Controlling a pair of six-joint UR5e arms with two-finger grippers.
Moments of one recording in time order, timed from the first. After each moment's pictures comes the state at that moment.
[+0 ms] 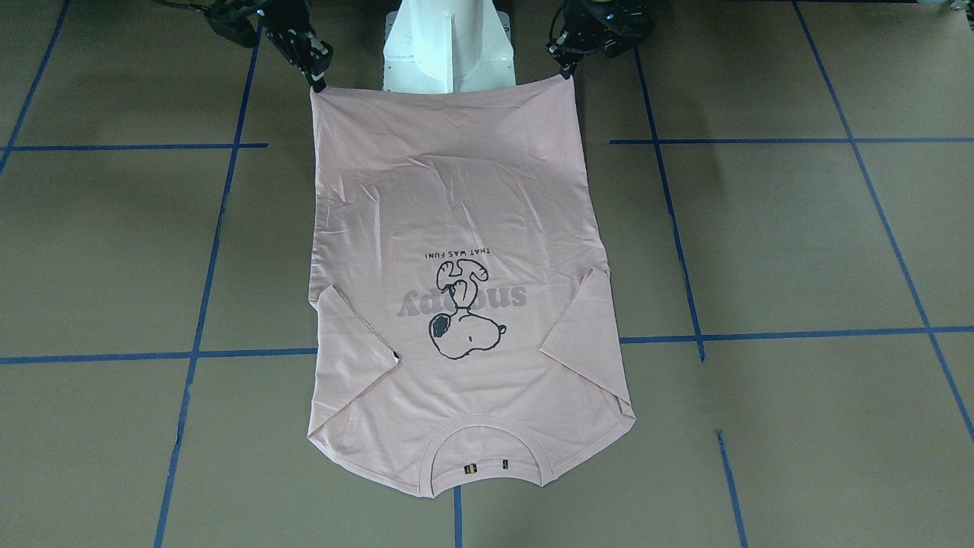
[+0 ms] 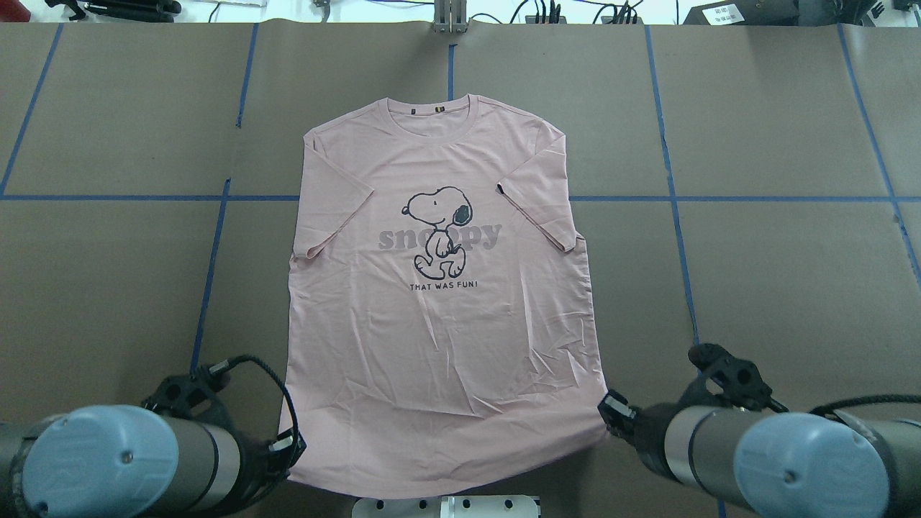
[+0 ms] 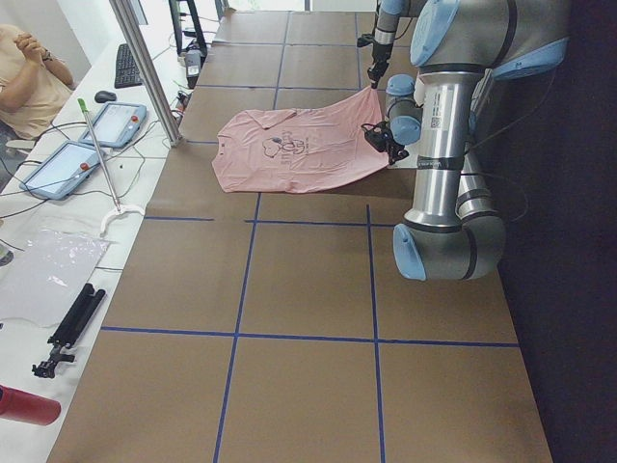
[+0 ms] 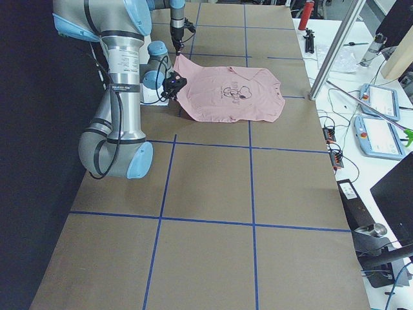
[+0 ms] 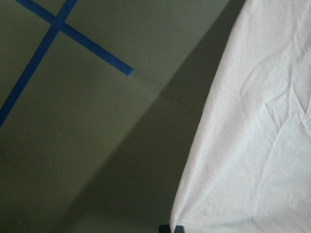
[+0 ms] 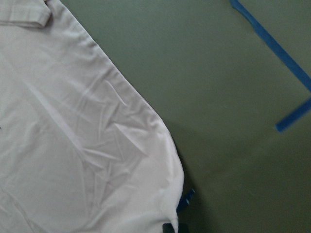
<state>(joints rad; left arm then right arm) -0.18 -1.76 -2.30 -1.54 -1.72 -2.02 0.17 -1.49 2.32 -1.51 1.52 2.14</state>
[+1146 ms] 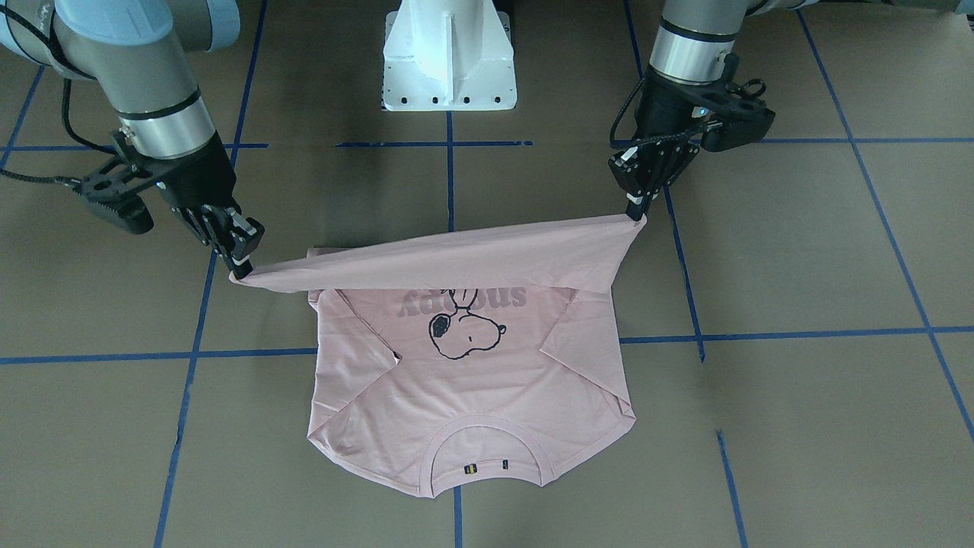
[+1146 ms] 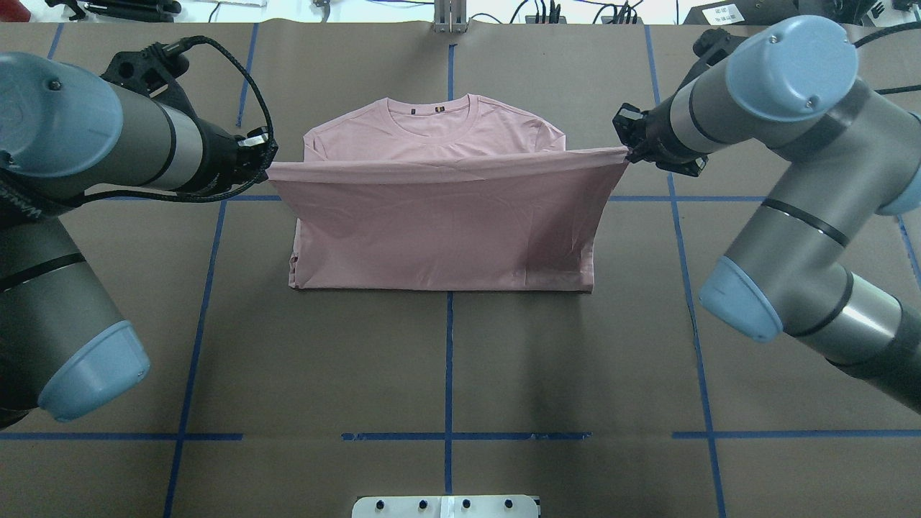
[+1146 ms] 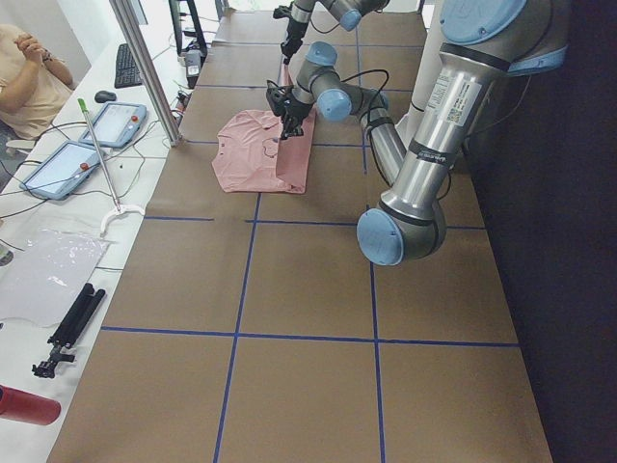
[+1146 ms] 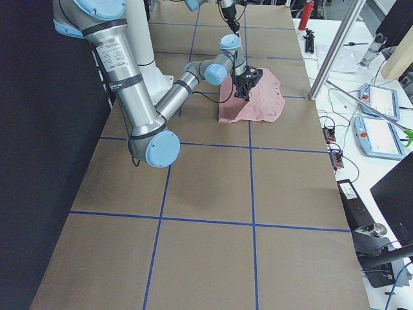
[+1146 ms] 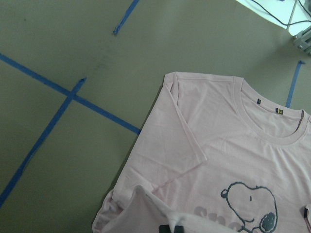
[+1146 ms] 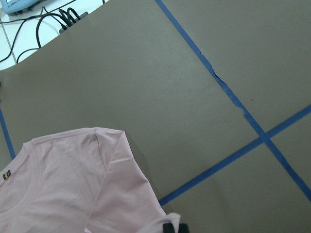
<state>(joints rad) -0.73 -2.01 -2.06 -1.58 -1.73 -1.58 0.82 -1.09 1.87 -1.51 1.82 1.60</state>
